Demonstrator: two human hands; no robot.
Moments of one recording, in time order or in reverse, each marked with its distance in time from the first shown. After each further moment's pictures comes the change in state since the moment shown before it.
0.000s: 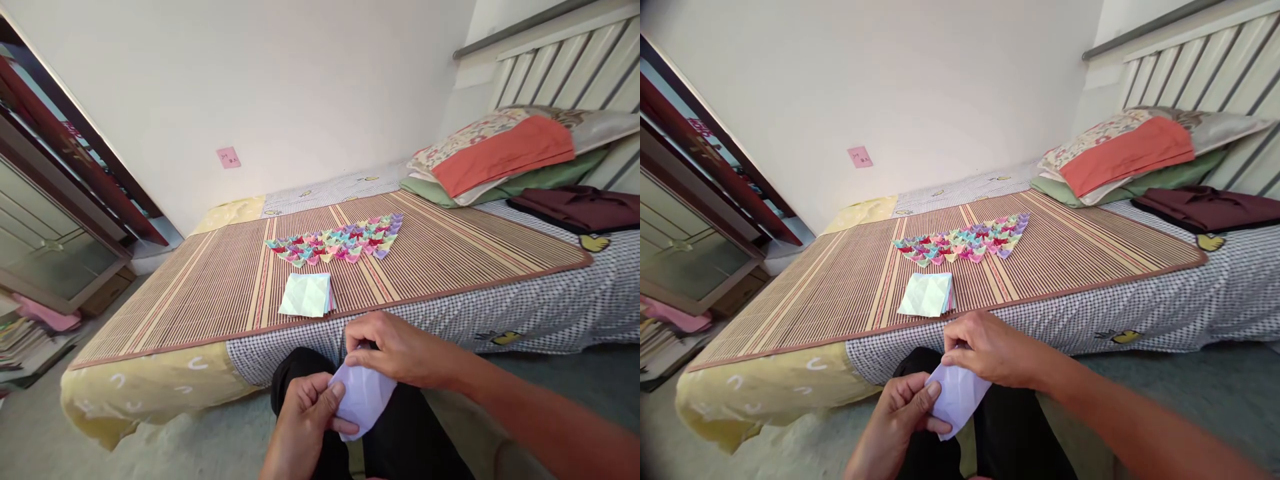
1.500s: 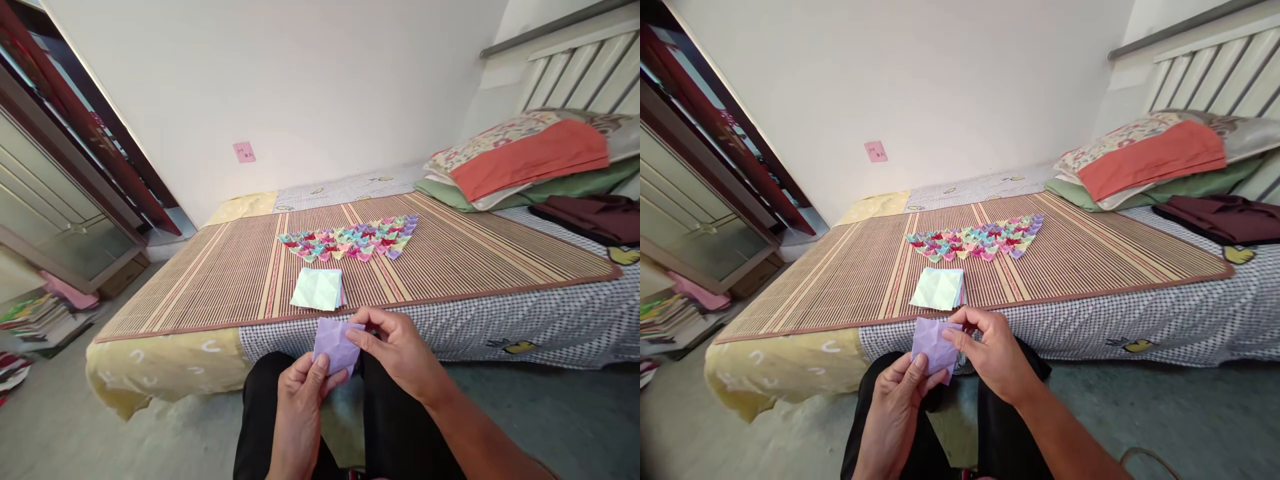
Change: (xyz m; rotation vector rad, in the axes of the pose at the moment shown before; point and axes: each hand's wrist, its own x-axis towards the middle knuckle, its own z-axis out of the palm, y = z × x) left_hand -0.003 -0.014 -0.006 -0.296 0.314 0.253; right_hand 0.000 -0.004 0.044 0.431 0.465 0.090
